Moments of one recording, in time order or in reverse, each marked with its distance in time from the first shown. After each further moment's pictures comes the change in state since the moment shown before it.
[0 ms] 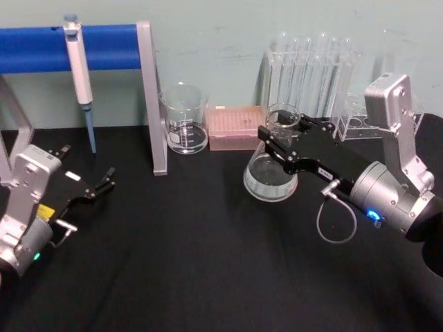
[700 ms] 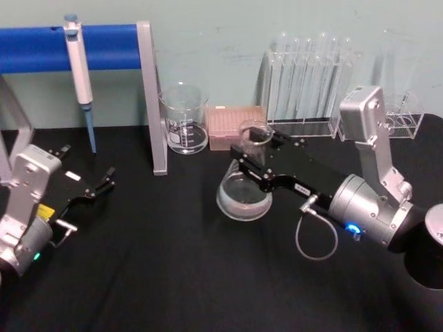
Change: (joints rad) left arm 0.000 0.000 0.000 0.000 0.000 0.000 0.000; right arm 0.003 -0.012 -0.059 -0.005 0.027 0.010 0.051
